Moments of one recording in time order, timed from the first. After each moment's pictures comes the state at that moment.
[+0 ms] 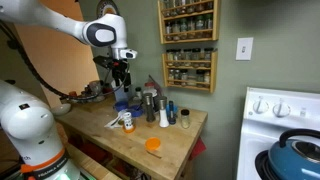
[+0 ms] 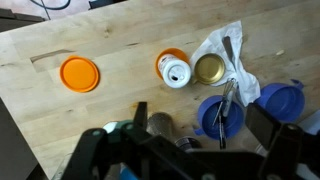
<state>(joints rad) -0.08 -0.60 -0.14 -2.56 0.04 1.95 0.02</state>
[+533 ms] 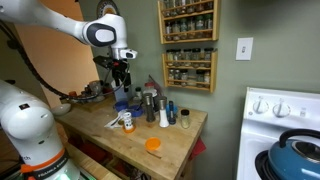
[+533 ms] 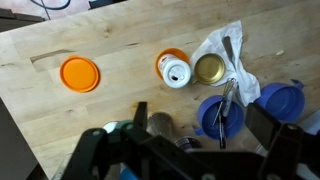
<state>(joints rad) -0.08 -0.60 -0.14 -2.56 0.04 1.95 0.02</state>
